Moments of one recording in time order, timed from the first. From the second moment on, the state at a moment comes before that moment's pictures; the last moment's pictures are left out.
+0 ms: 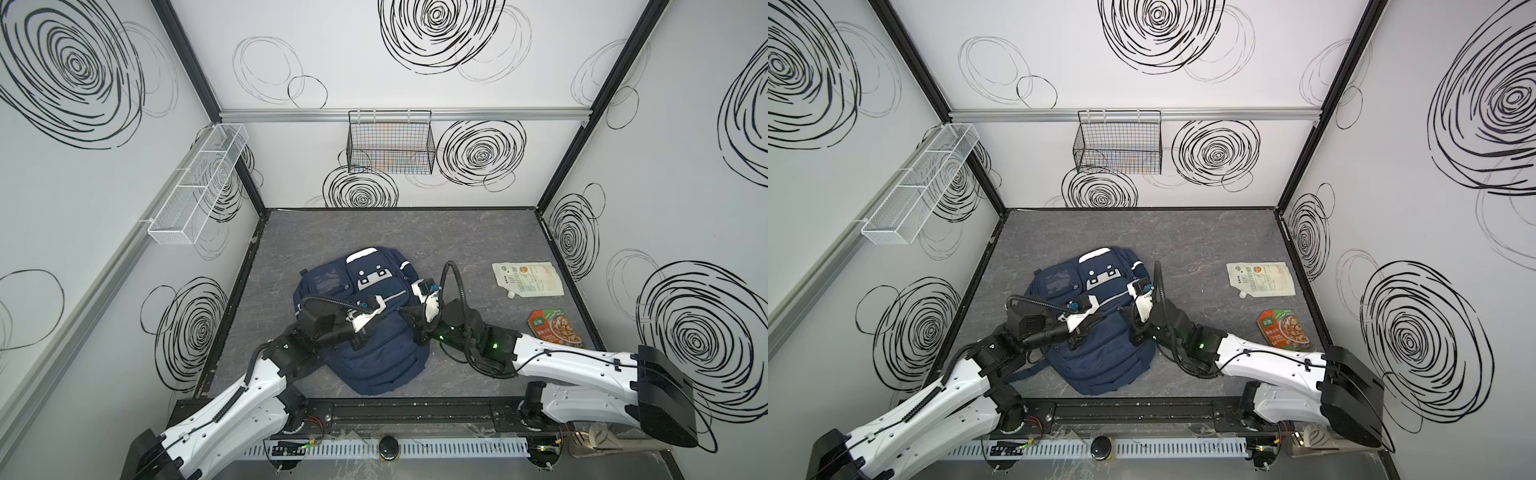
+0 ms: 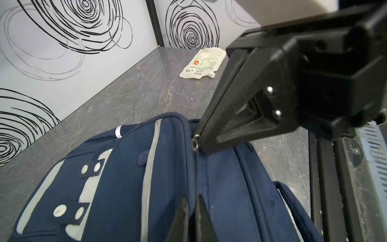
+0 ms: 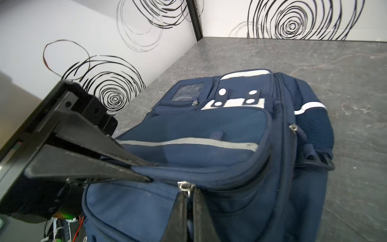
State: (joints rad) left arm -0.60 0.76 0.47 -0.11 0.38 0.29; right arm 1.03 1.15 0.63 0.17 0.12 0.44
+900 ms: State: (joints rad) left arm -0.59 0.76 0.47 -0.10 0.44 0.29; right arm 1.11 1.17 0.62 0.21 0.06 0.45
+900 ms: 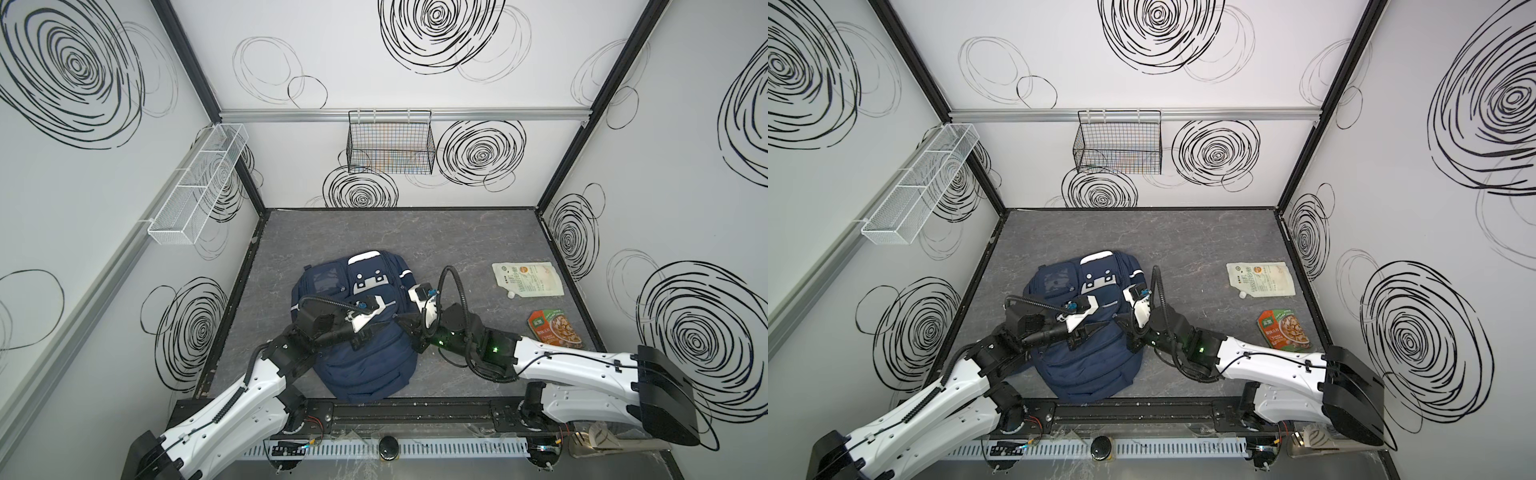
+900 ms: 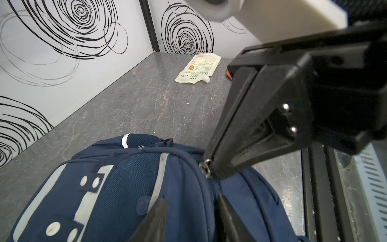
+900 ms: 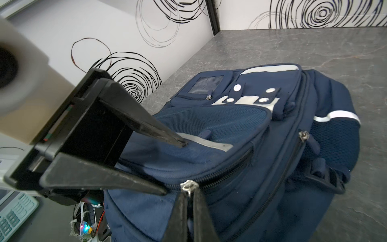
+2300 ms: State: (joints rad) left arm -0.60 0.84 0.48 -0.09 0.47 0.28; right arm 1.01 1.17 0.61 0.20 0.00 0.49
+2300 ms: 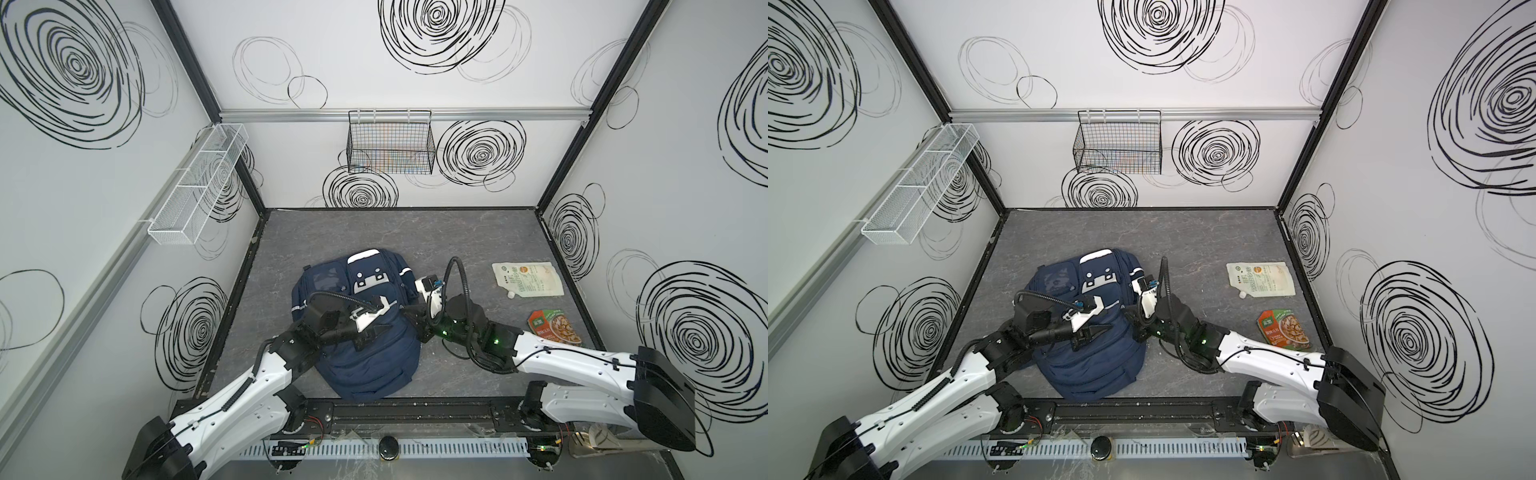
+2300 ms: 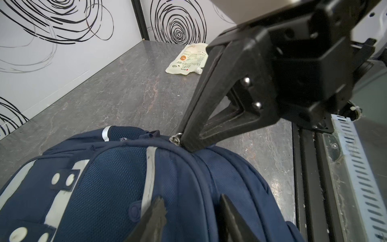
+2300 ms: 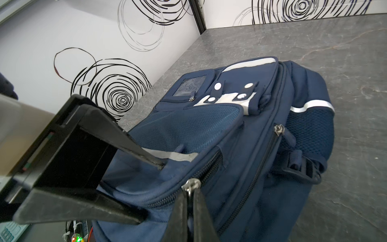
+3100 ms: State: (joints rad) left arm -0.61 0.73 0.47 -0.12 0.42 0.34; right arm 1.04 1.20 0.64 0.20 0.00 0.44
